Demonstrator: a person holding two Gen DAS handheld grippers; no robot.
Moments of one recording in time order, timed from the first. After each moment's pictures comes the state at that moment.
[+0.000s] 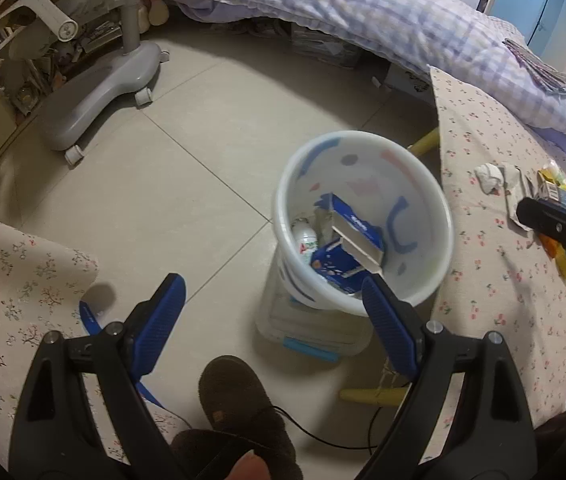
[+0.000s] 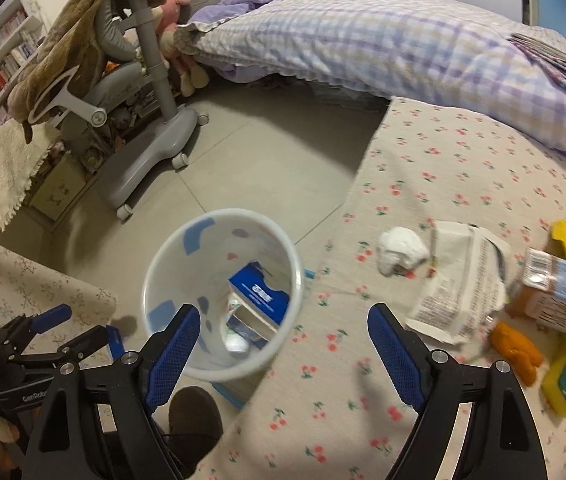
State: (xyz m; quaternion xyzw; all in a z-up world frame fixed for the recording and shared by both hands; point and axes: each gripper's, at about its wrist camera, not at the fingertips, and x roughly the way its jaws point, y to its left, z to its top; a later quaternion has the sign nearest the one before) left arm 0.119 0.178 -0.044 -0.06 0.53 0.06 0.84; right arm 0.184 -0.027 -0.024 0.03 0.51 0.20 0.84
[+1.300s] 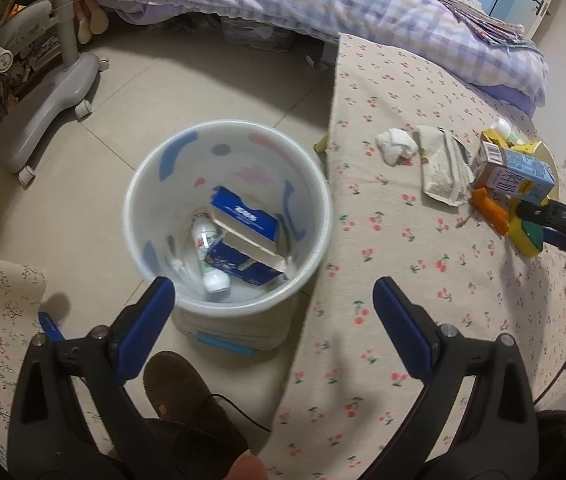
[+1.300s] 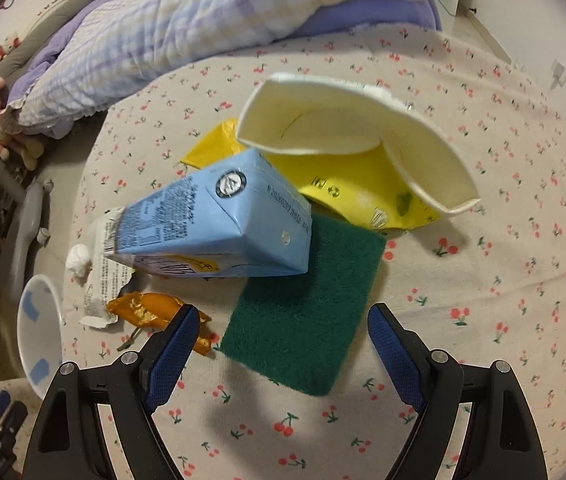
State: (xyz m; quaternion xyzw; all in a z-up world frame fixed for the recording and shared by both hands) left arm 0.137 0.069 -0.039 -0.04 0.55 -0.01 0.83; right arm 0.190 -0.255 -0.065 0.14 0.58 -0.06 0.80
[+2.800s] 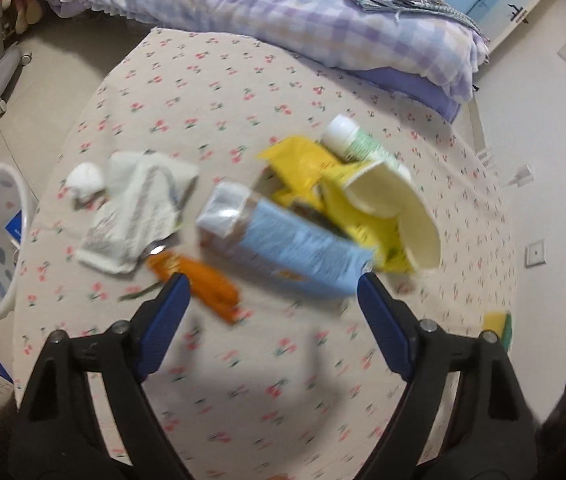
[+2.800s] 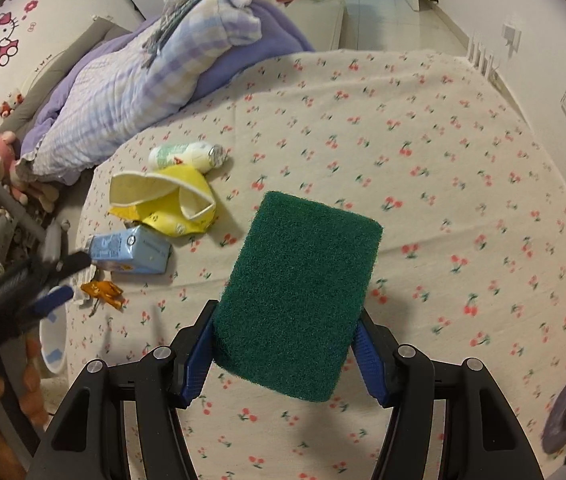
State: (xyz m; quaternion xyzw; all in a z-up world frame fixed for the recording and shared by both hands) left arm 0.217 -0.177 -0.019 -0.12 0.57 -0.06 0.81; right arm 0.080 -0.425 -0.016 0.21 0.53 -0.06 0.82
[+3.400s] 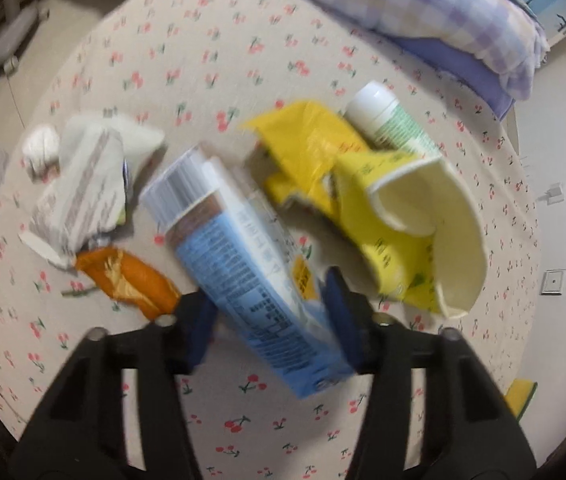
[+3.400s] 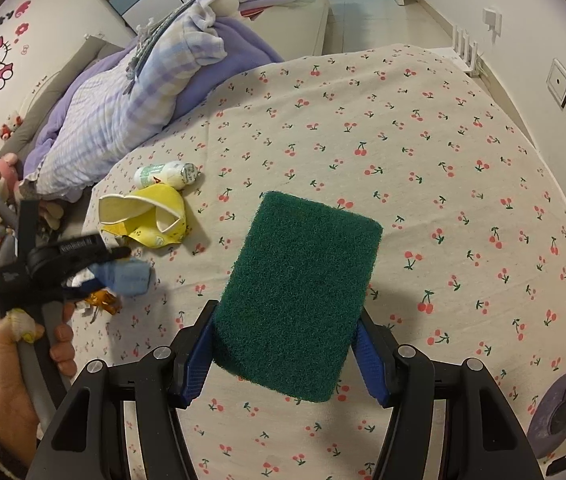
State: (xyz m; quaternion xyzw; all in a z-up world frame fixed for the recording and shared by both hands) left arm 0.244 -0.195 -0.066 -0.15 0.63 -0.02 0.76; right arm 0.057 -0.465 -0.014 0.24 0.52 -0.06 0.82
